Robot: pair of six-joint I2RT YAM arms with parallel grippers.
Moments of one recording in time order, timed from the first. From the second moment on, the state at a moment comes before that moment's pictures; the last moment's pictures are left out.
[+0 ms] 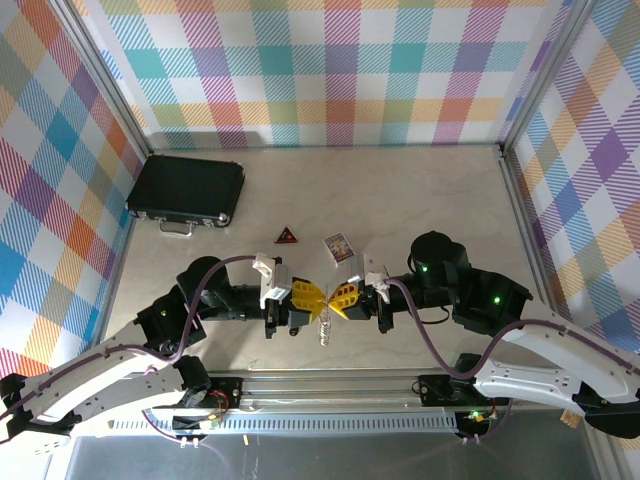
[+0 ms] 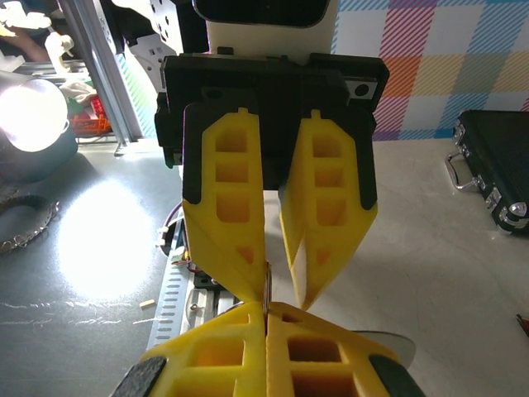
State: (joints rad) left arm -0.99 0.74 0.79 -0.13 0.52 -0.06; right arm 1.06 0.89 1.08 -0.54 -0.50 -0.17
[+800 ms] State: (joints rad) left arm -0.99 0.74 0.79 -0.13 0.54 -0.08; right arm 1.07 0.90 1.08 -0.54 -0.48 -0.17
